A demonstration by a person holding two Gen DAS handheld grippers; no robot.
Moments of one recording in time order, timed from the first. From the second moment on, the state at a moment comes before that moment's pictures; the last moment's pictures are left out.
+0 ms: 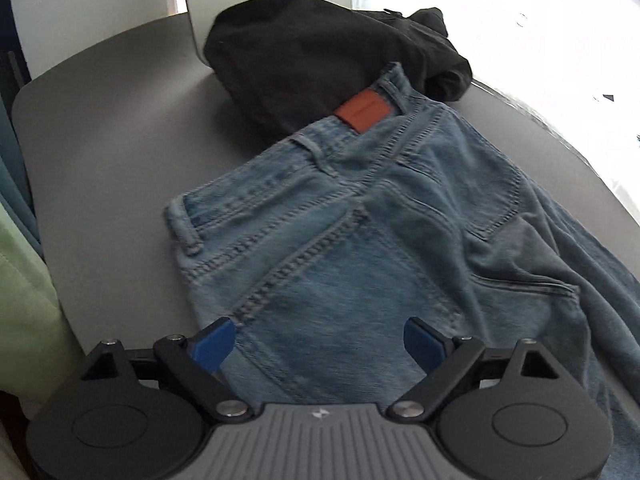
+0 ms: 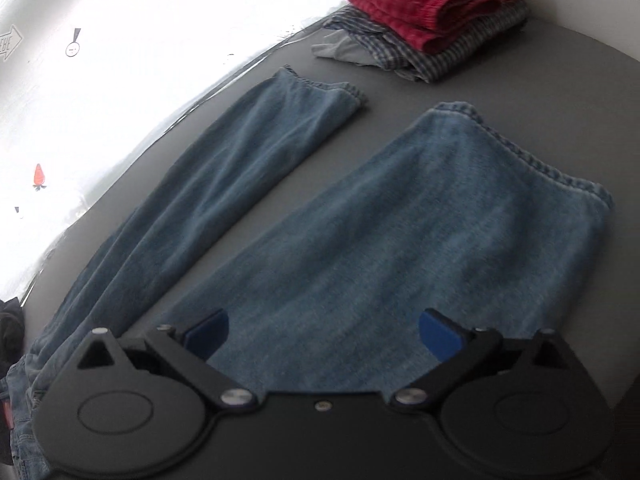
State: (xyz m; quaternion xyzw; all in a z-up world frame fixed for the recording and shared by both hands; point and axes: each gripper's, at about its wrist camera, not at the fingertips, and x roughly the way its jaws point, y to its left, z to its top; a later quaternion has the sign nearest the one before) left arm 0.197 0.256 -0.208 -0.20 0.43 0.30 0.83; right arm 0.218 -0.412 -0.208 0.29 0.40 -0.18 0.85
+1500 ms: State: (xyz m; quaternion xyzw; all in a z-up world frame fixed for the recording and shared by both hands) left arm 0.160 0.304 -0.135 -0.24 0.32 0.35 0.85; right arm 0.156 -0.426 -0.129 0.23 0.31 -0.38 0.84
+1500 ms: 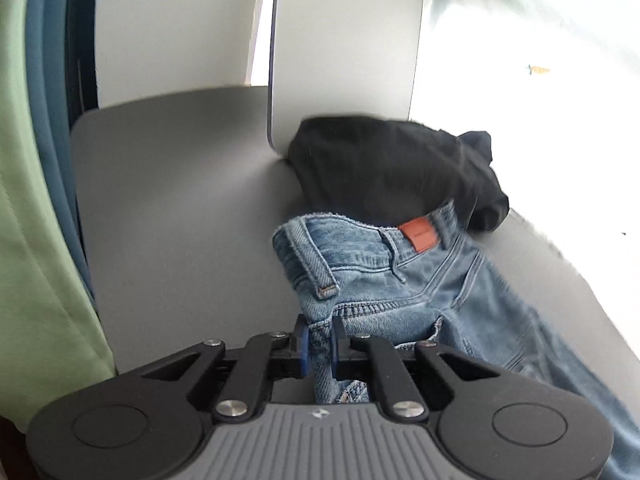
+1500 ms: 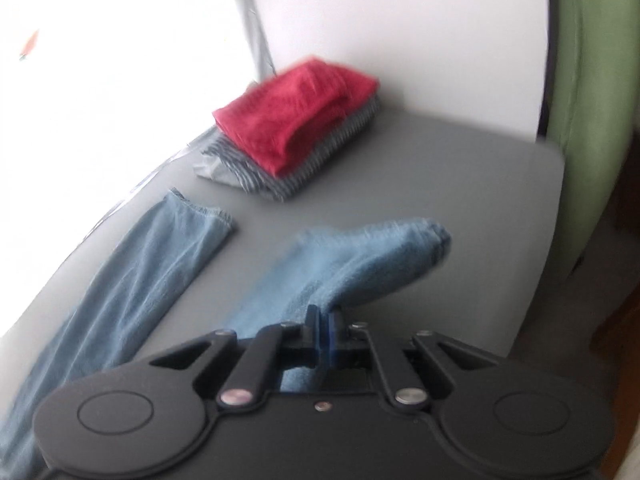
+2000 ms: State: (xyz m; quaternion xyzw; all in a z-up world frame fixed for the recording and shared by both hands) left arm 0.227 0.298 -0.088 -0.25 0.26 0.37 0.86; right arm 0.244 -0.453 -0.090 0.25 0.27 -0.35 0.86
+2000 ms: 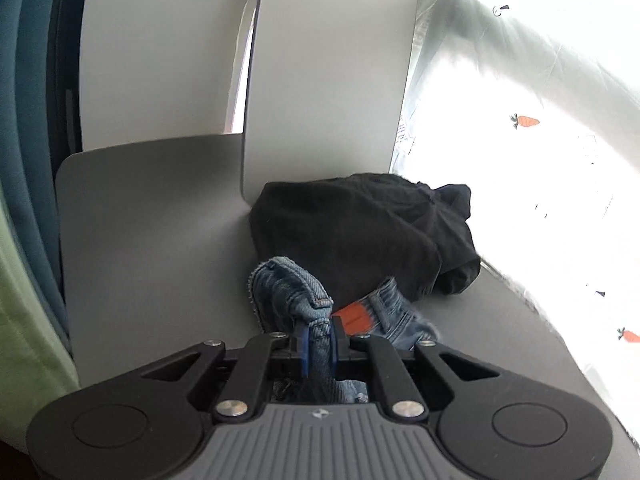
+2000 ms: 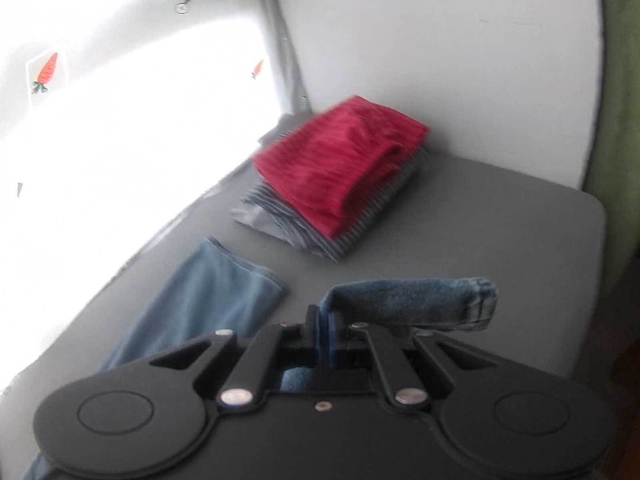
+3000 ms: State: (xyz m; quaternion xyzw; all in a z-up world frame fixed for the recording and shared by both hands) left arm 0.485 0.118 -0.204 -0.06 0.37 0.10 0.92; right arm 0.465 -0.447 -0.191 0.17 0.35 -0.32 0.86
